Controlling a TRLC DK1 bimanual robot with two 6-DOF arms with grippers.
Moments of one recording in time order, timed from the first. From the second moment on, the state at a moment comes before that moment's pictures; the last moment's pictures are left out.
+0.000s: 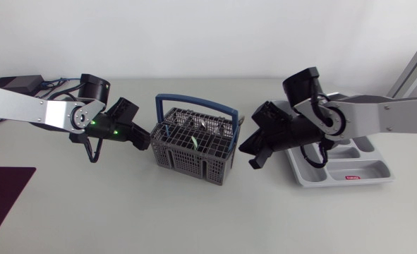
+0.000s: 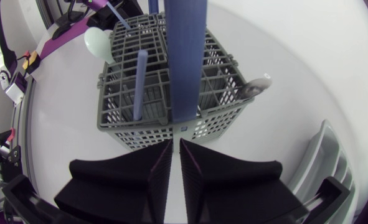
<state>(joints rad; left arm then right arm) -0.13 1.84 1.01 -0.09 0.40 0.42 0.34 1.64 0.93 -0.22 -0.41 -0.49</state>
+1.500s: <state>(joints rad) -0.08 1.57 0.83 -0.11 0.41 0.50 0.32 1.60 0.89 -0.14 -0.27 -0.42</state>
